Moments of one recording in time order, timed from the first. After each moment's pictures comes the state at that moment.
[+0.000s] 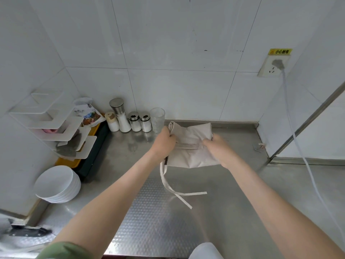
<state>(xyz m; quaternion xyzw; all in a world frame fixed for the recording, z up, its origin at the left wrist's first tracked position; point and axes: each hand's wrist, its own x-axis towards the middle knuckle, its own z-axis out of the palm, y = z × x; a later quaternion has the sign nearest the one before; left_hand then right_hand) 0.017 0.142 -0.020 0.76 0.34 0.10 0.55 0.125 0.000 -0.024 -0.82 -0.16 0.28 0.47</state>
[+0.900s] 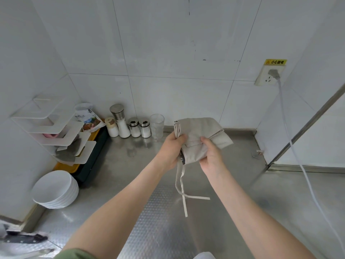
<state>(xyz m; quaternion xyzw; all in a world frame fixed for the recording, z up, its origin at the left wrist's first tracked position) 0.026 0.110 -0.003 0.49 0.24 0.16 0.82 0.100 0.025 -0.027 -0.44 0.08 0.30 0.84</state>
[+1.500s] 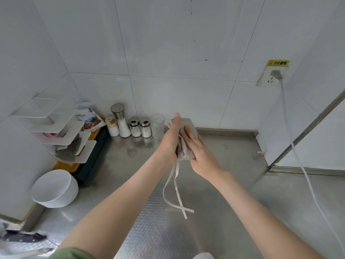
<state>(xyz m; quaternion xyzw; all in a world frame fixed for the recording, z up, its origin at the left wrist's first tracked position) 0.033 0.117 0.019 0.45 0.31 0.12 0.83 0.106 0.014 -0.043 -0.75 -0.54 0.05 0.38</state>
